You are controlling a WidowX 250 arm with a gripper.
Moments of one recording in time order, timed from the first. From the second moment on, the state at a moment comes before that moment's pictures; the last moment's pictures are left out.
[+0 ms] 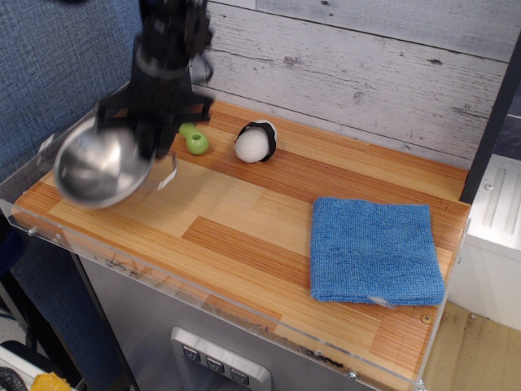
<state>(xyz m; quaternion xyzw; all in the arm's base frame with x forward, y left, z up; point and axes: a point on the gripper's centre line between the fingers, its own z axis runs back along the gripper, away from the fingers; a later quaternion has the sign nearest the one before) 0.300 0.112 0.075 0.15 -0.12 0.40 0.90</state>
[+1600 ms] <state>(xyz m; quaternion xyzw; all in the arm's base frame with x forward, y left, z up) 0.364 -0.048 0.070 0.10 -0.14 0.17 0.97</state>
